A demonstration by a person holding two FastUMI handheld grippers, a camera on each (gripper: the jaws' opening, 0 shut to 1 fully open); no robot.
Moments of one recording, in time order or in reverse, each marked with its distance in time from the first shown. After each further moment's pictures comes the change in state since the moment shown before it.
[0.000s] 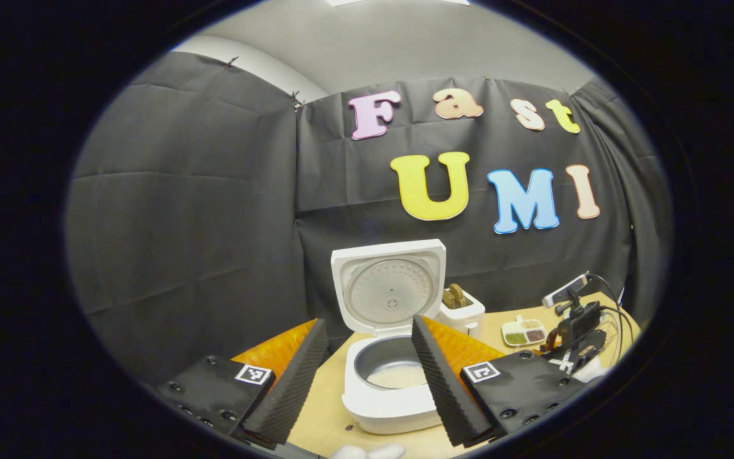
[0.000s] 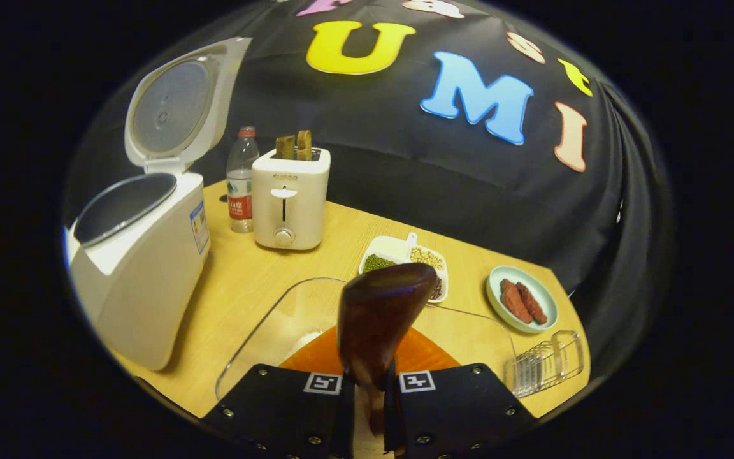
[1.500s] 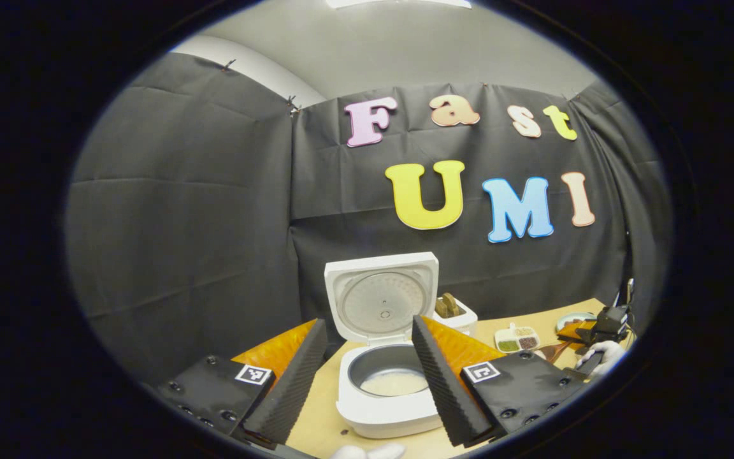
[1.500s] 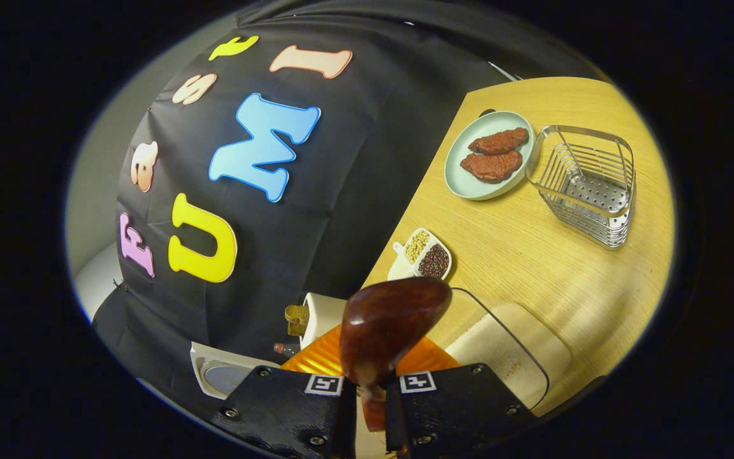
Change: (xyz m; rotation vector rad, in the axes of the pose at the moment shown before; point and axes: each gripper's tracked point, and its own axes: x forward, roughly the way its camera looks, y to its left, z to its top) left arm -0.005 -0.010 0.024 -0.009 -0.029 -0.025; right arm -0.042 -0.080 0.057 1.232 -0.157 0.284
